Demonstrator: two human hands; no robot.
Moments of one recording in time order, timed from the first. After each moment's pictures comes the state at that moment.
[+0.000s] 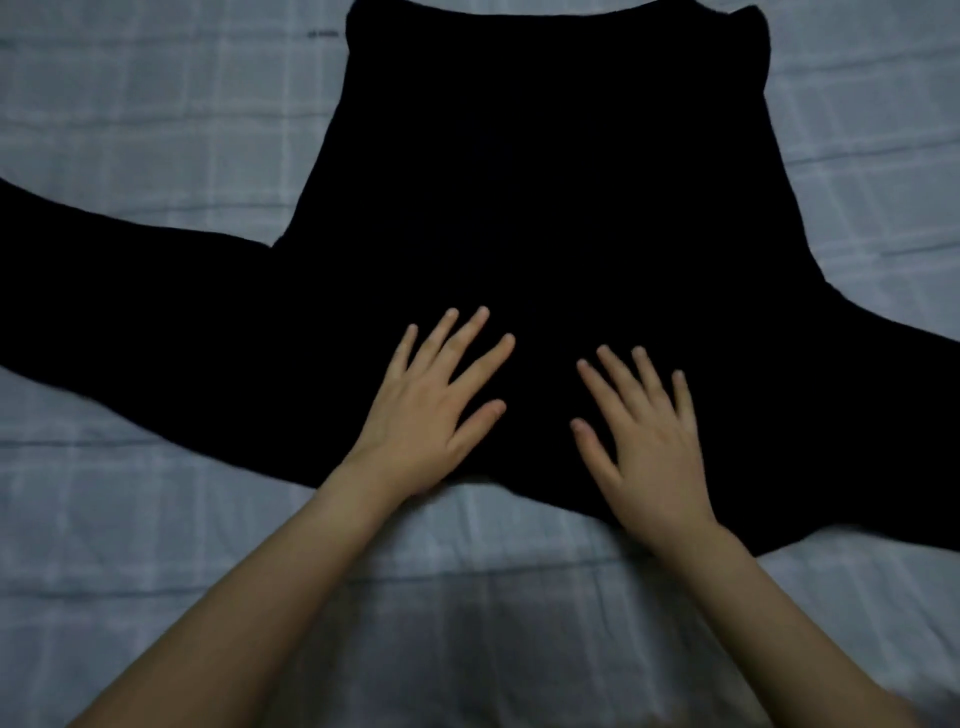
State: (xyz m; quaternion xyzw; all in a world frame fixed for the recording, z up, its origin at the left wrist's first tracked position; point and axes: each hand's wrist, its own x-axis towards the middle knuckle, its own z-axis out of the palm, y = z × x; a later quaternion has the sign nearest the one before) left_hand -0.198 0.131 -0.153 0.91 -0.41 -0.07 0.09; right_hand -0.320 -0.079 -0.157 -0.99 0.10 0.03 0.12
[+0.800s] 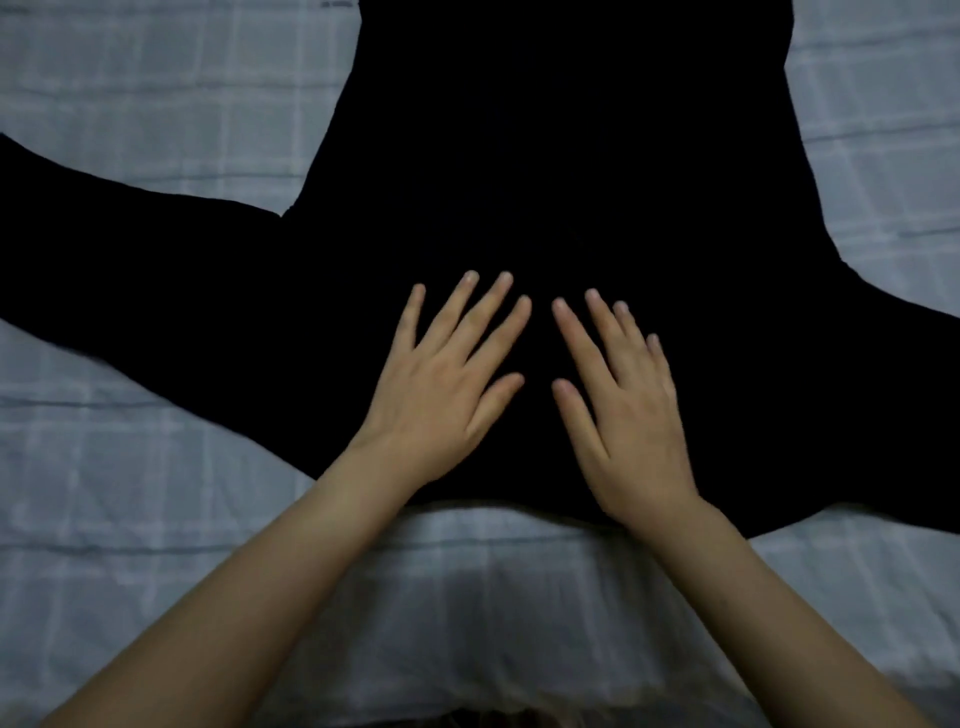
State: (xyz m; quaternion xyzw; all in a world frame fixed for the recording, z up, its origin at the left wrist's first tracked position) left_hand -0.220 0.127 -0.126 0.91 -0.41 0.00 0.04; right_hand -0.318 -0.051 -0.127 -0.97 0.07 -0.06 0.24
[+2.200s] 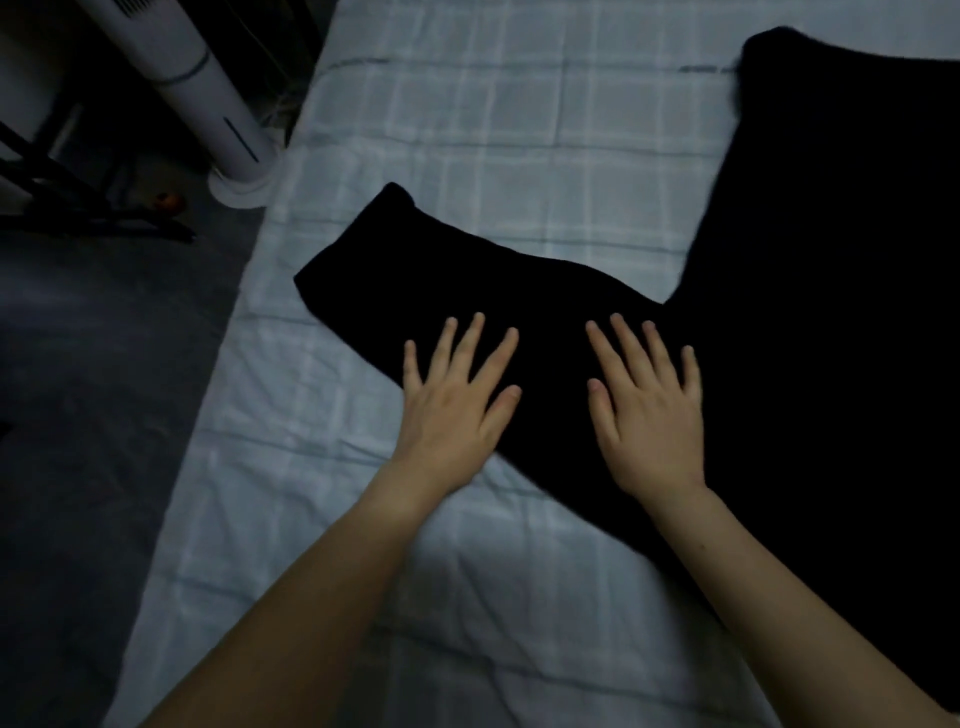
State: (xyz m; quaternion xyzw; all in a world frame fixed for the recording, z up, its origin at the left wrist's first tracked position) left_hand -0.064 0.436 -0.177 0.98 -0.18 -0.07 0.09; right_hand -0.108 0.234 -0.188 -0.99 0.05 -0.01 0.12
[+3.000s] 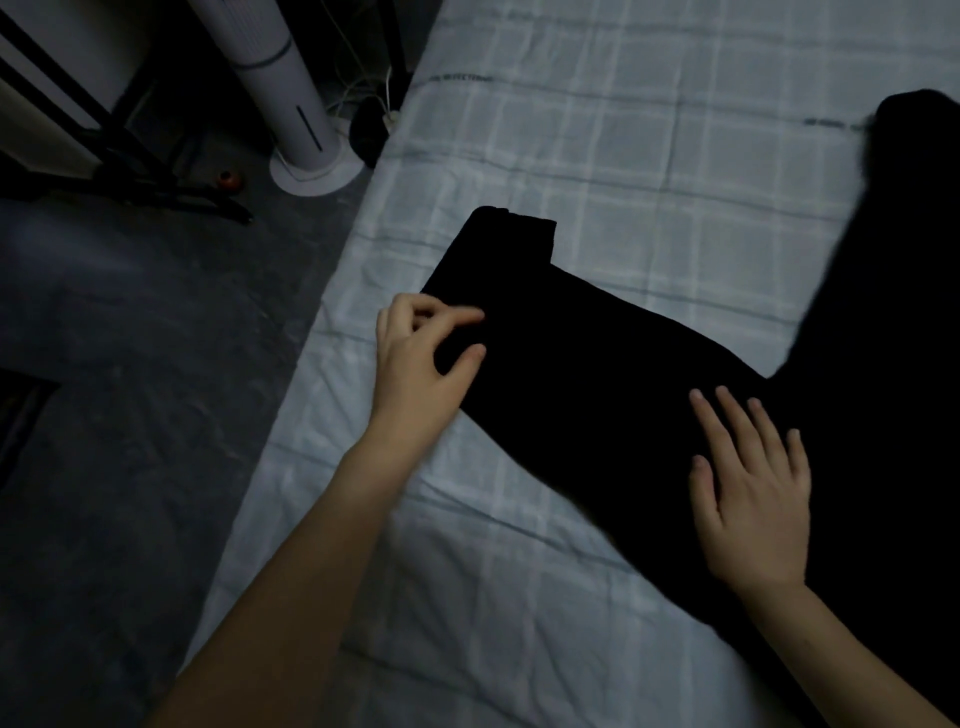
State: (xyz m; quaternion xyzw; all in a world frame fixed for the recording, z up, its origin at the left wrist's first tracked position) left_hand 0.003 0.526 -0.143 0.93 -0.03 0.09 0.36; right_hand -0.107 0.235 -0.193 -0.99 0.06 -0.05 0.14
